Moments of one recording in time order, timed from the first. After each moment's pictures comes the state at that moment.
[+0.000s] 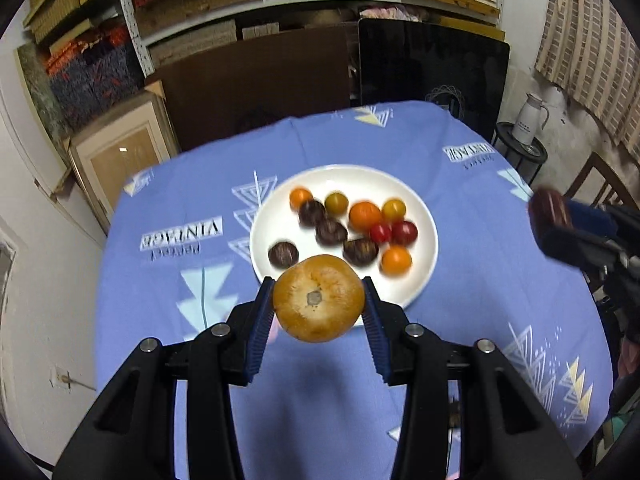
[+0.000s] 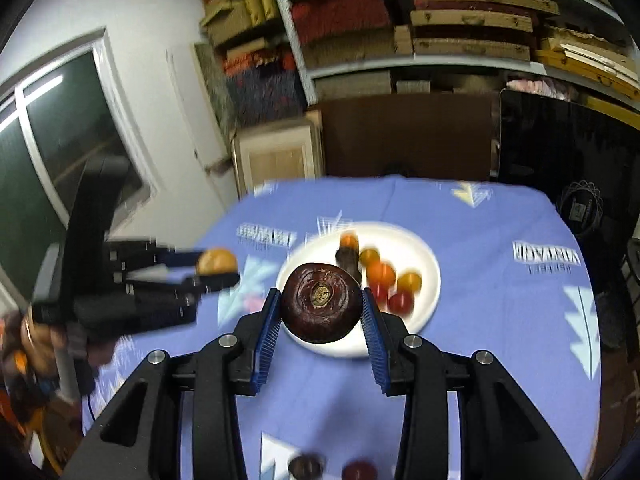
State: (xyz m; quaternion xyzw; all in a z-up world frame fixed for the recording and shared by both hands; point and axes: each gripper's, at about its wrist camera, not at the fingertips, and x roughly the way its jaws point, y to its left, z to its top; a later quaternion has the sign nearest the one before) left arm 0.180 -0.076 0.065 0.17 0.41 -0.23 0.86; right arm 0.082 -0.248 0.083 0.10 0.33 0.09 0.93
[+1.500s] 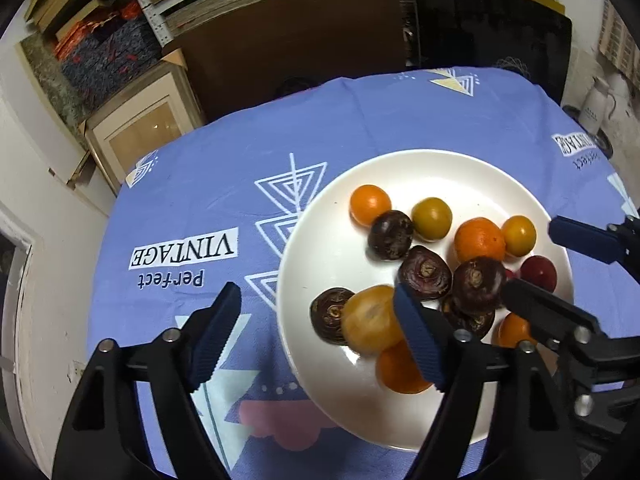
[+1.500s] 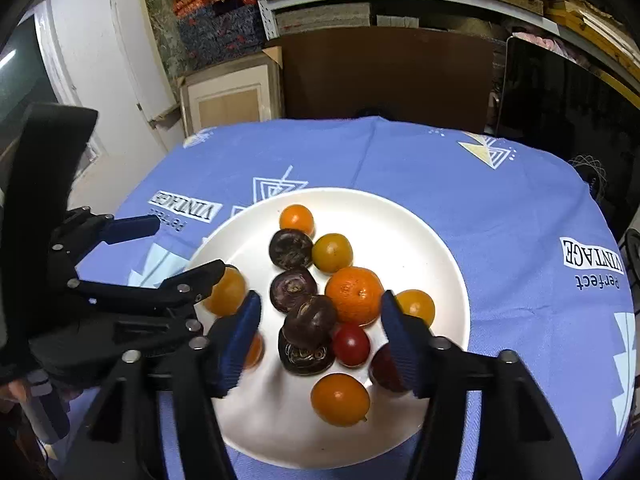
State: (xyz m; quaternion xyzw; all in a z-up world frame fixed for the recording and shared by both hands) left arm 0.309 -0.108 -0.037 0.20 0.45 -0.14 0.86; right arm 0.241 -0.235 -0.035 0.07 0.43 0.05 0.90
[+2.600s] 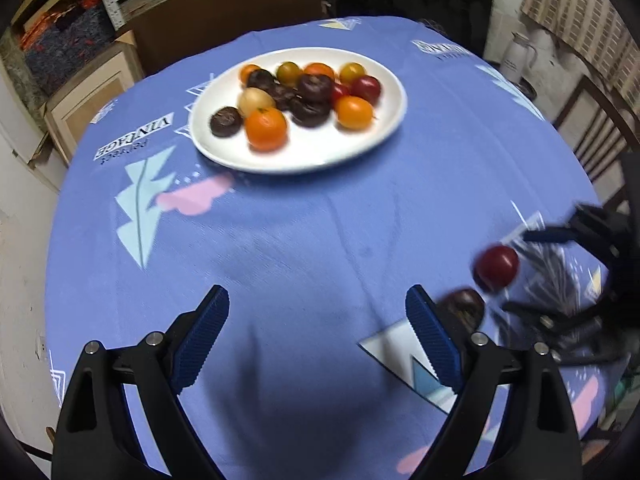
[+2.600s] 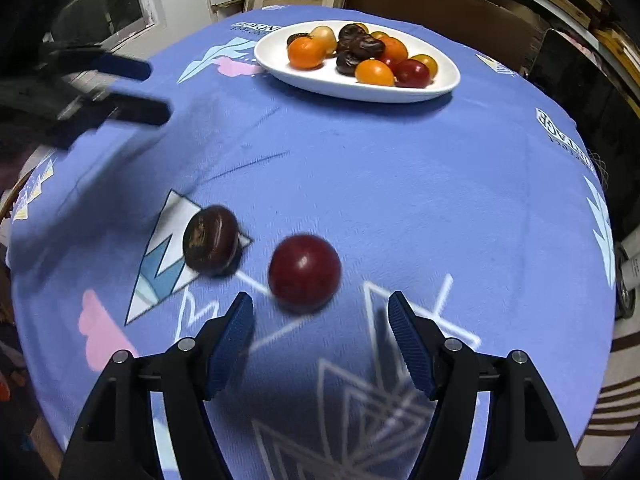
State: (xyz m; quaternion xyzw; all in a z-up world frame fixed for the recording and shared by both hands) left arm 0.091 -0.066 -0.057 0.20 0.49 -0.25 0.81; right arm 0.009 -0.225 -0.101 -0.07 0.52 0.11 0.84
